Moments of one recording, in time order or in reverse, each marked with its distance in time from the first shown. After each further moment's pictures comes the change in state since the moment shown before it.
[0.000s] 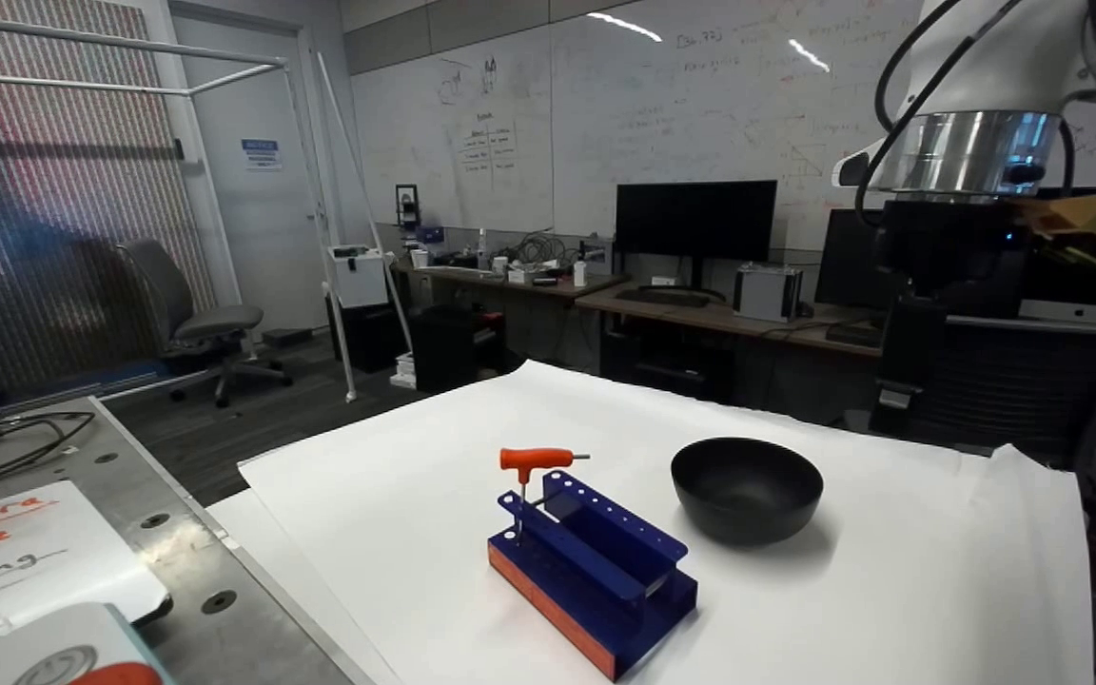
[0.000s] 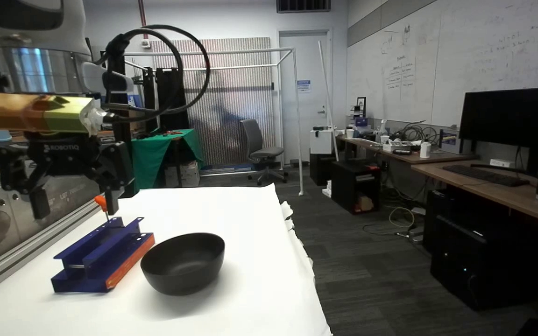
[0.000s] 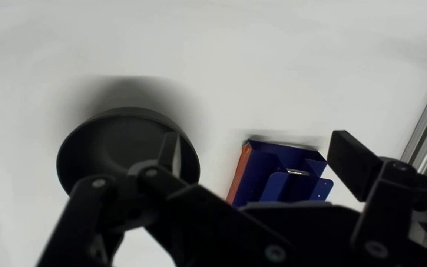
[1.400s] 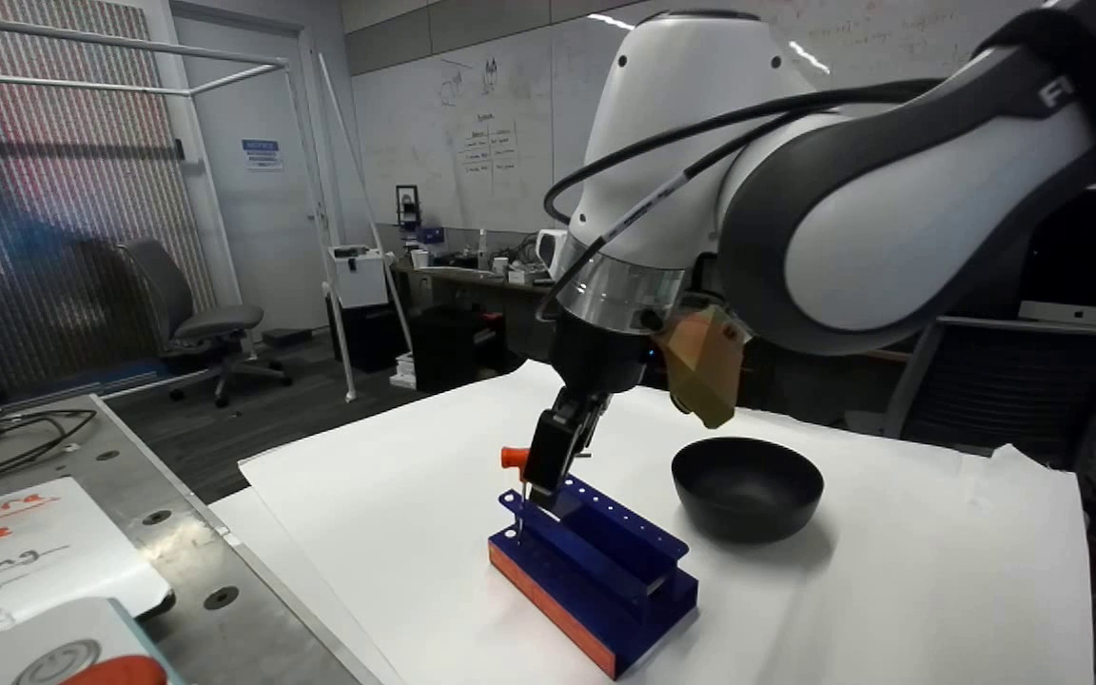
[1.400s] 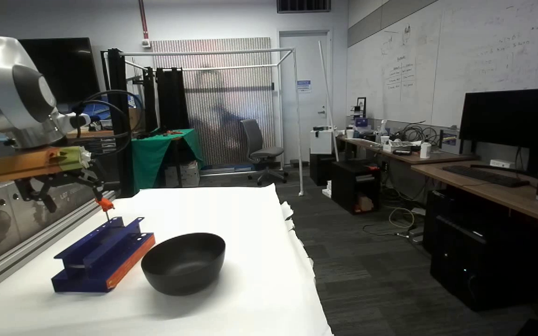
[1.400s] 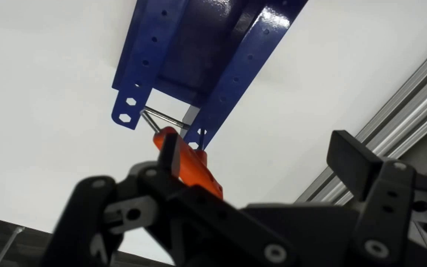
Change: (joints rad) arm 0.075 0.651 0.188 0.483 -0.371 0.397 0.279
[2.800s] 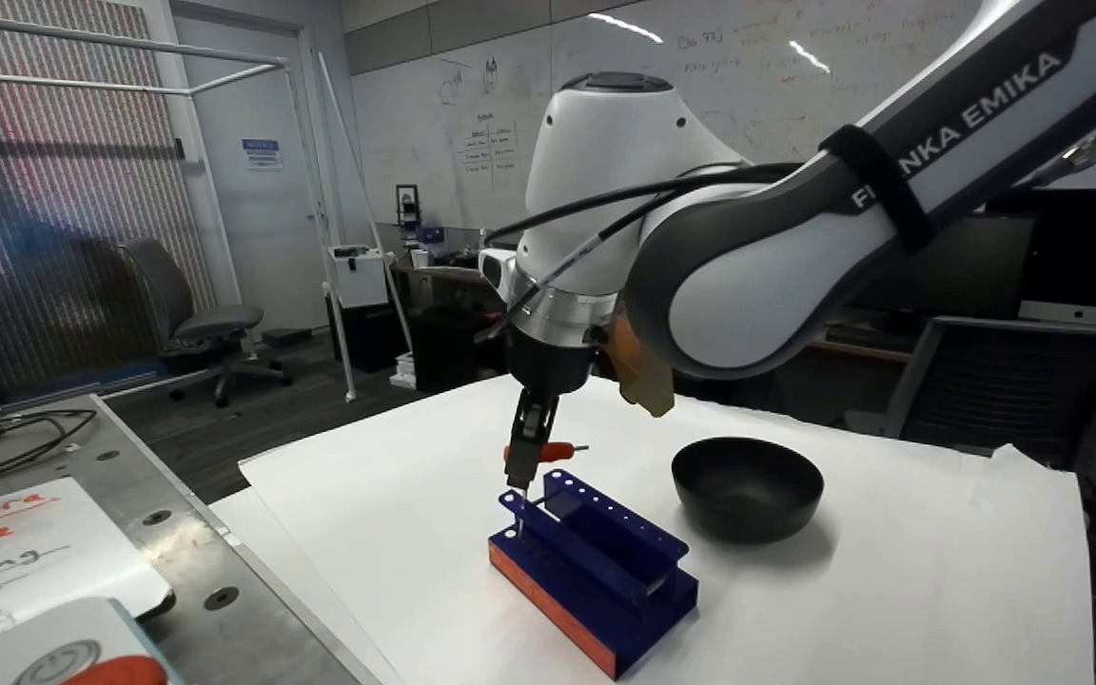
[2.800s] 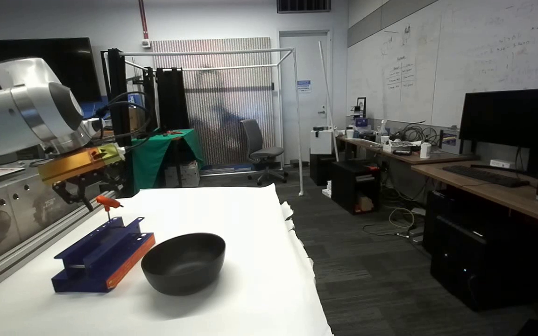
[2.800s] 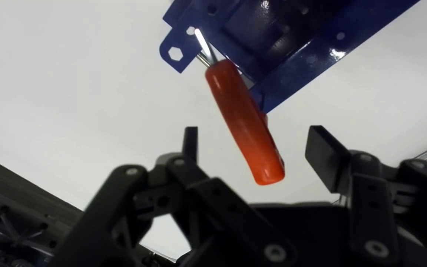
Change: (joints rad) arm 0.076 0.166 -0.115 0.197 -0.109 -0.010 -0.207
